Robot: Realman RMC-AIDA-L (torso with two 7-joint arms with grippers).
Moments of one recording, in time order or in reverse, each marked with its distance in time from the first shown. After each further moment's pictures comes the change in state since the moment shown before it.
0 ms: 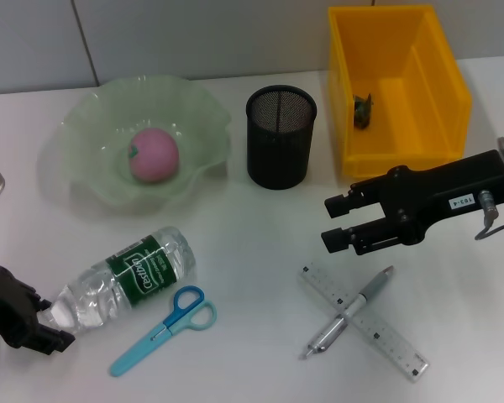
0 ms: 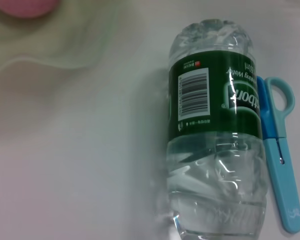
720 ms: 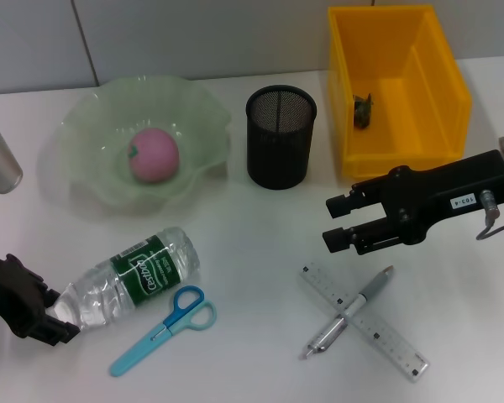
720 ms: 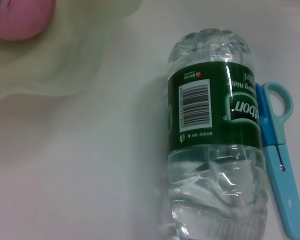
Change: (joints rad) left arm -0.034 0.003 0.051 0.008 0.005 -0.001 -0.012; right arm -0.002 -0.002 0.000 0.000 0.000 -0.001 0.008
